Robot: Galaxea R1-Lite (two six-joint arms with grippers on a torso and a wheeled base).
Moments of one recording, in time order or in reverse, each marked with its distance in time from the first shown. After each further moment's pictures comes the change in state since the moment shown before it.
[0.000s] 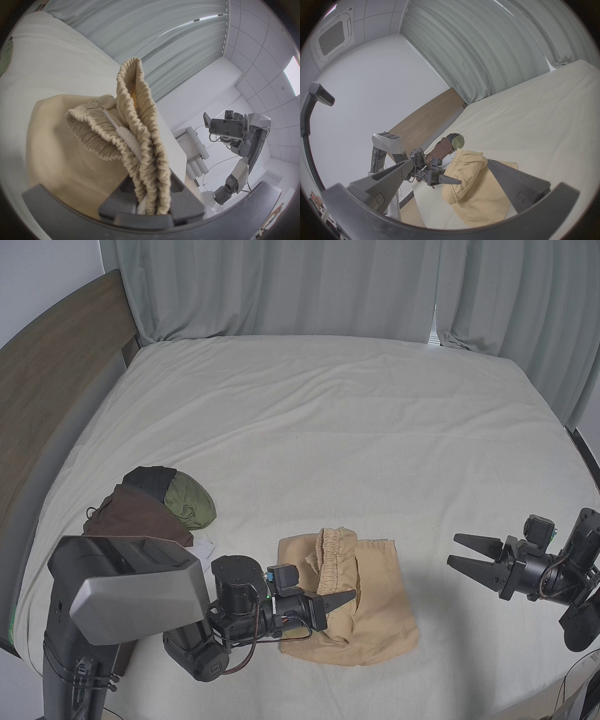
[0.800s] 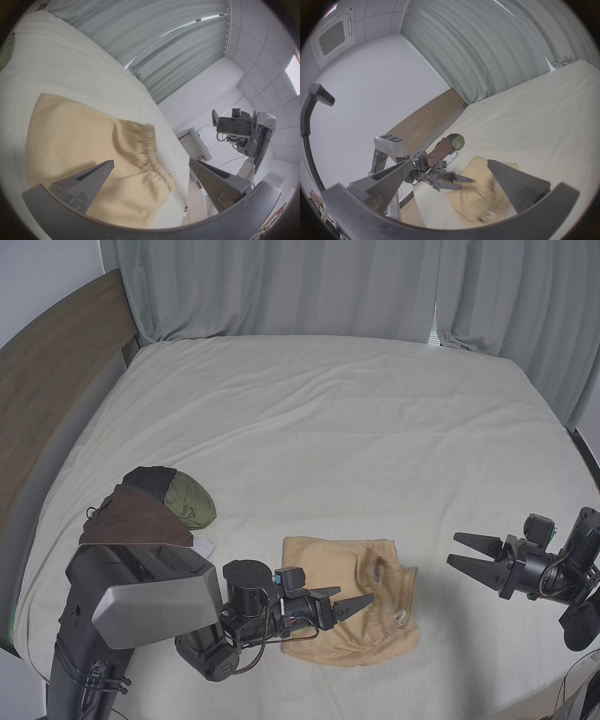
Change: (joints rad) left arm -0.010 0.066 -0.067 0.003 0.036 -0.002; right arm 0.000 0.000 -0.005 0.000 0.001 0.001
